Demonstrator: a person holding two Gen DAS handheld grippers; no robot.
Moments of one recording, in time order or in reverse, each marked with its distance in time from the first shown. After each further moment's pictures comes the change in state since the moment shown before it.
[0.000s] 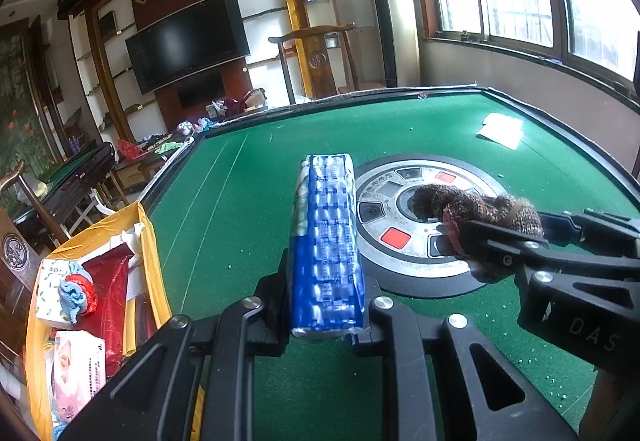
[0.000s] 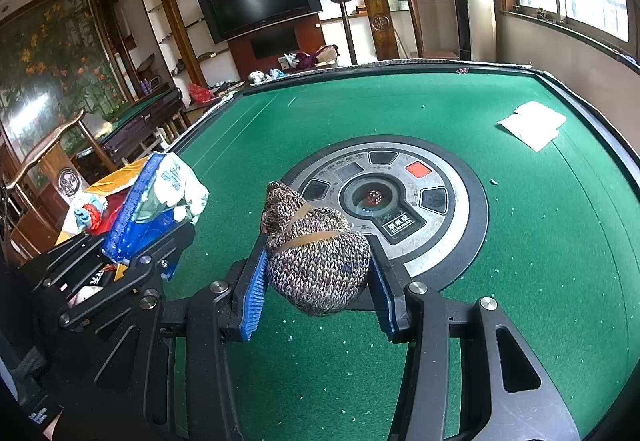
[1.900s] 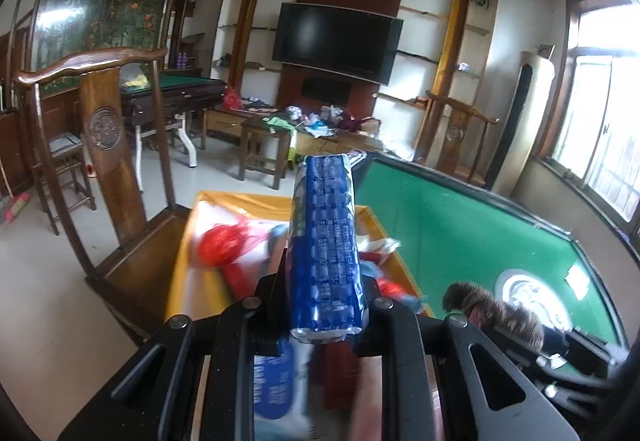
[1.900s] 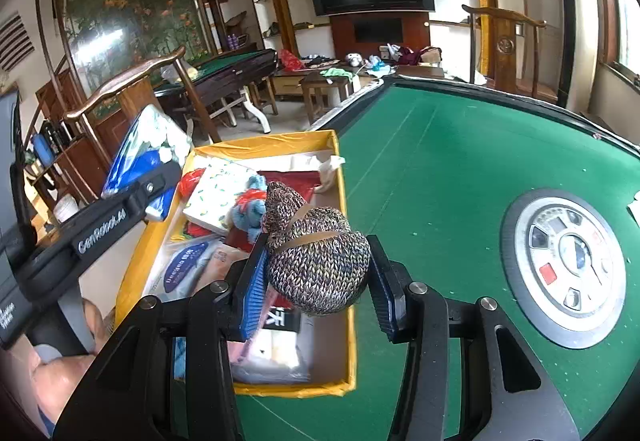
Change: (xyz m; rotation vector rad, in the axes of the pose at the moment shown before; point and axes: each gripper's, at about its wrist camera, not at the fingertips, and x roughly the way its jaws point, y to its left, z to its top) left arm -0.040 0.226 -0.040 -0.529 -0.097 0.187; right arm 0.046 0.220 -0.003 -0.261 0.057 0.217
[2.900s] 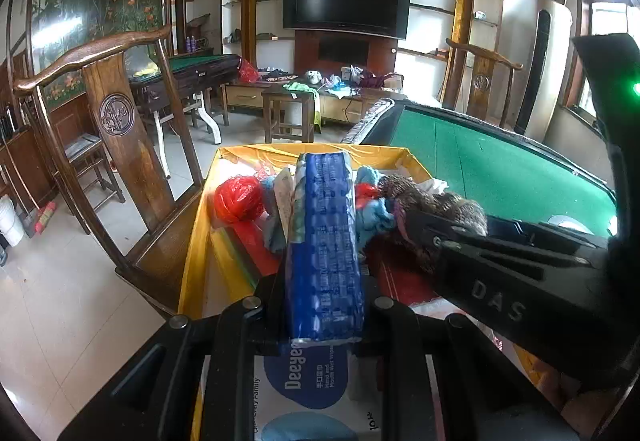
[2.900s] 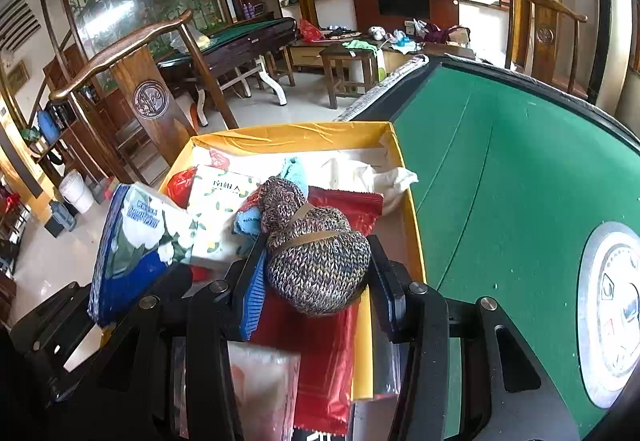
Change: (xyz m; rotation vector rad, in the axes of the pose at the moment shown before) left arm 0.027 0.001 -0.016 0.095 0.136 0.109; right arm 0.096 0.037 0.036 -0.043 0.111 0.043
